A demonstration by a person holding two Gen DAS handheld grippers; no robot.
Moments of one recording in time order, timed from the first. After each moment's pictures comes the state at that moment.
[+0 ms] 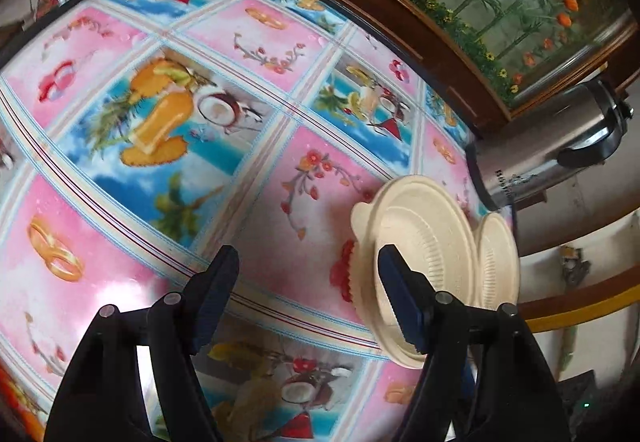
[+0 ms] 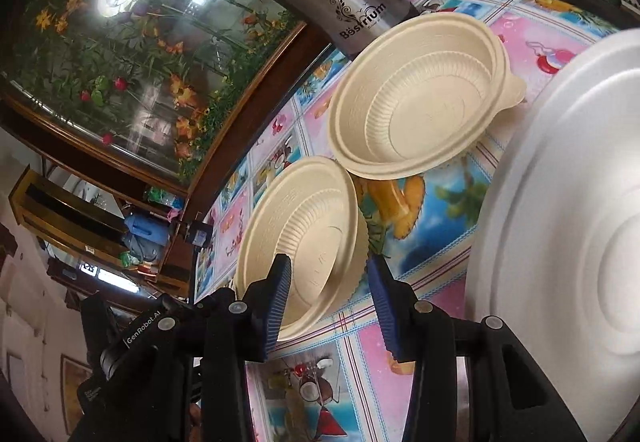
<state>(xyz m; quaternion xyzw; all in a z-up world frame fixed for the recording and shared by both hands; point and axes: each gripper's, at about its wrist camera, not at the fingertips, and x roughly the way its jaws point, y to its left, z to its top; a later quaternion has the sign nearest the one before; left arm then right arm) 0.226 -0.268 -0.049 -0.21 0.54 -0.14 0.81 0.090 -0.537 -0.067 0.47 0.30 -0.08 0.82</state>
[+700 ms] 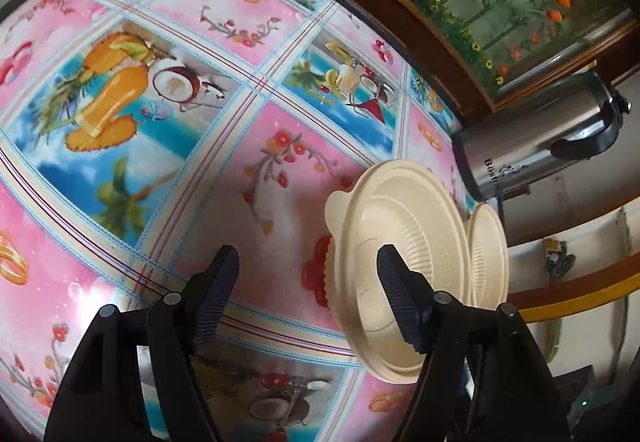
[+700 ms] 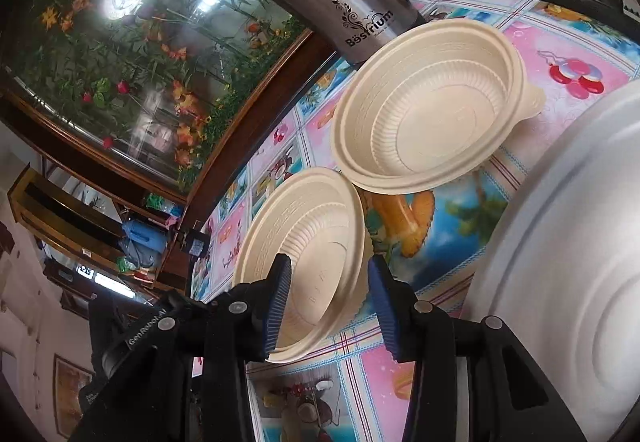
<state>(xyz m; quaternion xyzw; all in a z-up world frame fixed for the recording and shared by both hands) 0.236 -0.289 -0.066 -0.21 0.54 -0.17 0.80 0.096 -0.531 -0.071 0.45 0.29 -0.10 0.84</state>
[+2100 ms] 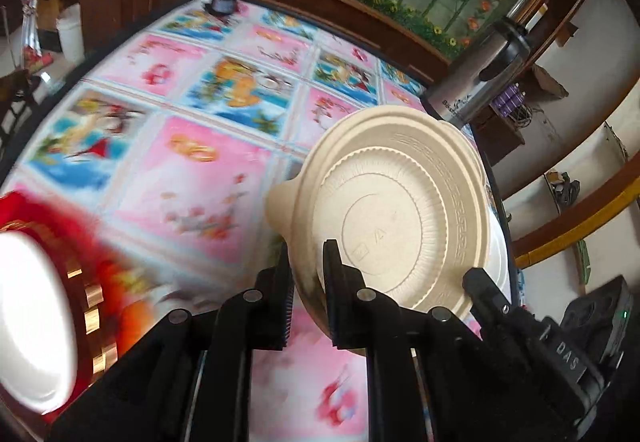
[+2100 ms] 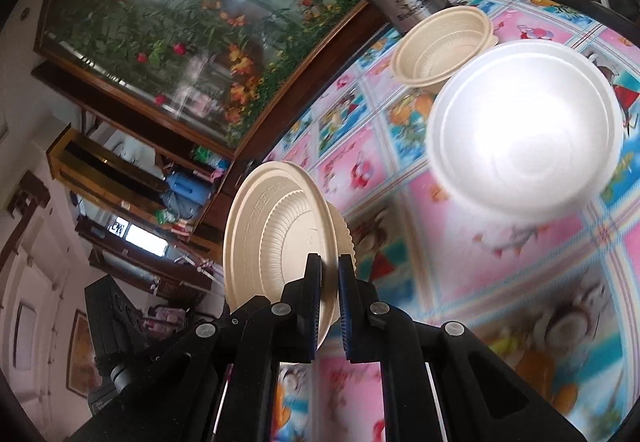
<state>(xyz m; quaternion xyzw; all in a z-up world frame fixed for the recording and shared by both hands) 0.064 -0.169 0.008 -0.12 0.48 -0.19 0.85 -0.031 -0.437 -0.020 0.44 0.30 0.01 0.84</state>
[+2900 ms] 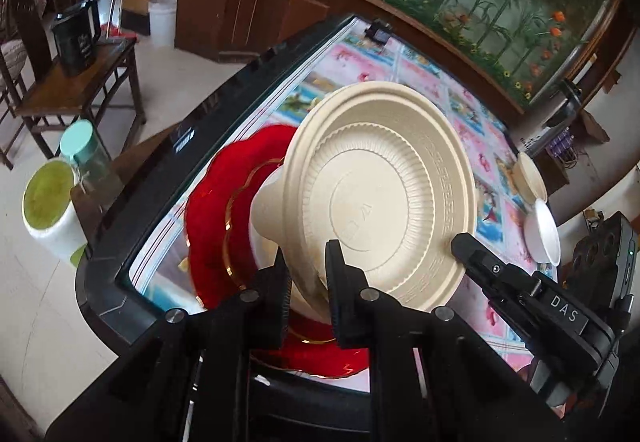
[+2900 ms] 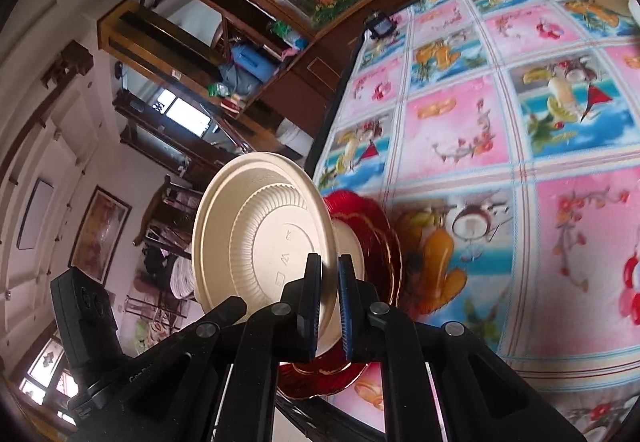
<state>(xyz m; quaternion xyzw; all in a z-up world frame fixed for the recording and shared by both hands) -0.002 0.052 -0.016 -0.14 0.48 -0.08 0.86 -0.016 -0.201 -0.032 0.33 0.41 0.16 0.83</state>
